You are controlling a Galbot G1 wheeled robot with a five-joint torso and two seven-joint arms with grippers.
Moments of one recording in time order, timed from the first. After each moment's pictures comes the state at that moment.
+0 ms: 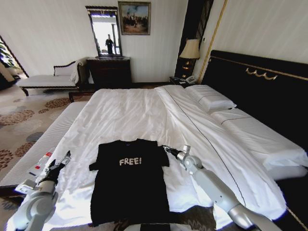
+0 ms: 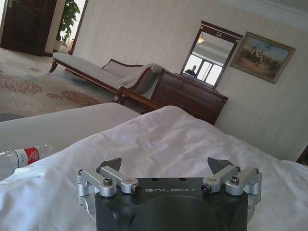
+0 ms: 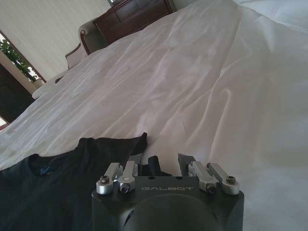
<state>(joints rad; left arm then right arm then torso) 1.59 -1.20 -1.04 -1.94 -0.96 0.16 -0.07 -0.80 1.06 0.01 1.34 1.03 -0.28 -0.07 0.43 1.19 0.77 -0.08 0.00</state>
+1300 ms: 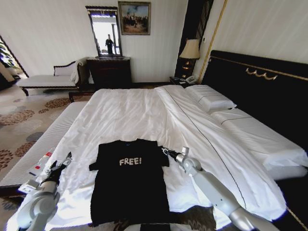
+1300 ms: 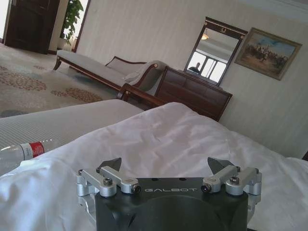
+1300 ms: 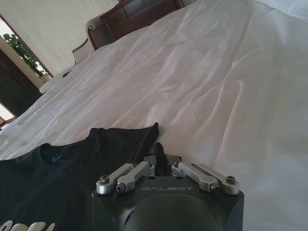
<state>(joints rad) 1.58 -1.21 -1.03 -1.91 -0.94 0.16 -0.07 -0.84 1.05 0.01 1.39 1.02 -0.29 -0.08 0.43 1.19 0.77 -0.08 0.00</state>
